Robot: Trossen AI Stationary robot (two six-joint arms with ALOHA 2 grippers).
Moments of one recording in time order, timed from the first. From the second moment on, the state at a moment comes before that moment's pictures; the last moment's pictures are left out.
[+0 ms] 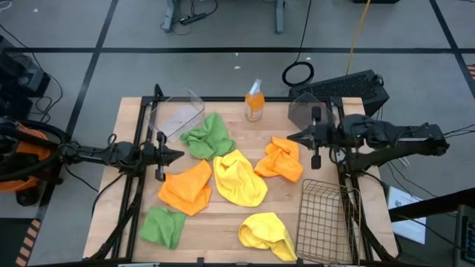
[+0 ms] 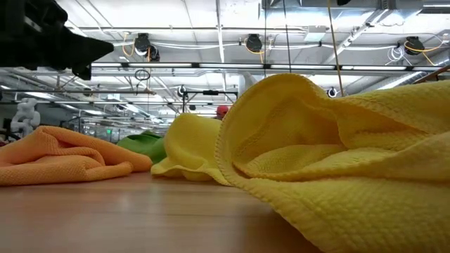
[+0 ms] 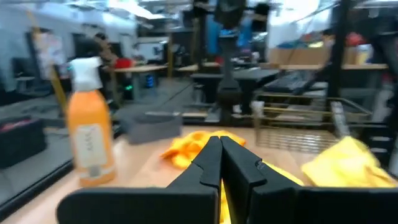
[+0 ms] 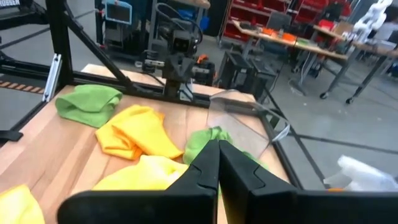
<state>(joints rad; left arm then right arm) -0.15 0.00 0.01 0.11 -0.23 0.03 0.06 0.82 0.94 -0.34 0.17 -0.17</state>
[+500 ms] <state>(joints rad) -0.15 0.27 0.42 -0.01 -0.41 0.11 0.06 0.87 0.94 -0.40 0.24 -0.09</state>
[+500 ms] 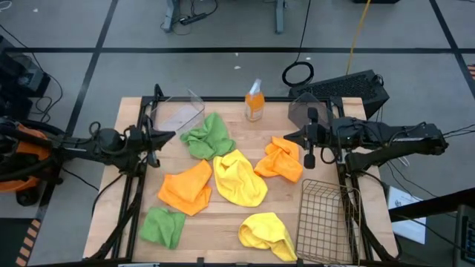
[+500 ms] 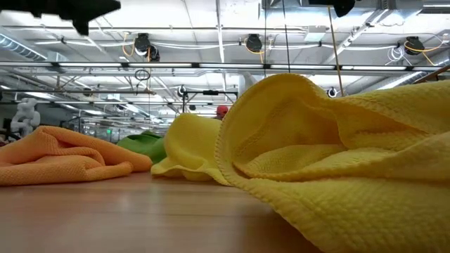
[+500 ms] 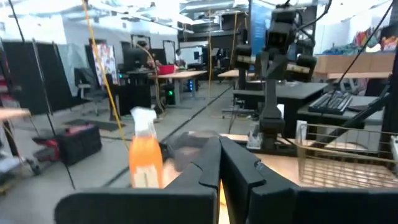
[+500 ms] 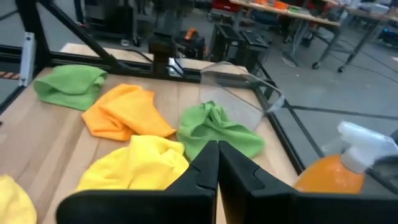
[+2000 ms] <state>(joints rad) -0.15 0.99 0.94 -0.31 -0.29 0.14 0.06 1.08 0.94 -0.80 0.23 0.25</state>
